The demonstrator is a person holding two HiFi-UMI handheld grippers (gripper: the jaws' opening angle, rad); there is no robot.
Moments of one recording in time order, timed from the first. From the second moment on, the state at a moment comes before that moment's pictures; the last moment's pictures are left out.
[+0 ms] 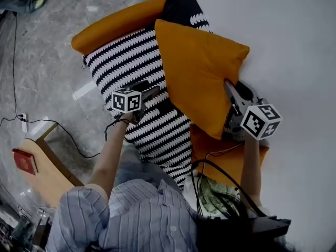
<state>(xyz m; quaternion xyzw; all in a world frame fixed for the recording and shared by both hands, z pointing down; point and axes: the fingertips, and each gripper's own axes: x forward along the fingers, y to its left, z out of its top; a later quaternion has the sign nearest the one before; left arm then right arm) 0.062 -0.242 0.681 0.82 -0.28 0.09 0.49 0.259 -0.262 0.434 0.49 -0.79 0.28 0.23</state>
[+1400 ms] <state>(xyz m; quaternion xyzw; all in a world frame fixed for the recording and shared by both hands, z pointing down) 0.063 -0.215 0.444 0.94 -0.22 -0.08 0.27 0.224 -0.166 0.198 0.45 -0.88 0.08 0.15</state>
